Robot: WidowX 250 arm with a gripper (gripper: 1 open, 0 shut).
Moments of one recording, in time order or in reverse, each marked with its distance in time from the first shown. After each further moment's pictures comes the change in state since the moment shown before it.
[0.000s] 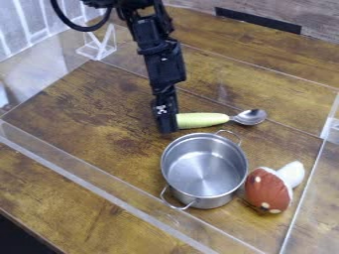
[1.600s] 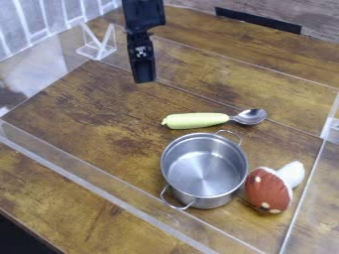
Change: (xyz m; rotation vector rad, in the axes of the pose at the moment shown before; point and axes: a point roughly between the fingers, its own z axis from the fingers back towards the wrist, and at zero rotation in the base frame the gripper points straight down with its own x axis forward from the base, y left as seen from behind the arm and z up) arm -0.005 -0.013 0.087 0.064 0.061 0.126
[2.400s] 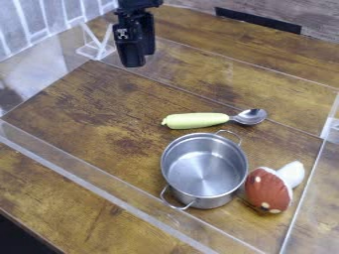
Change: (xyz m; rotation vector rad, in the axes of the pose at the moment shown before) arm -0.002 -0.004 0.012 -0.019 0.023 -0.294
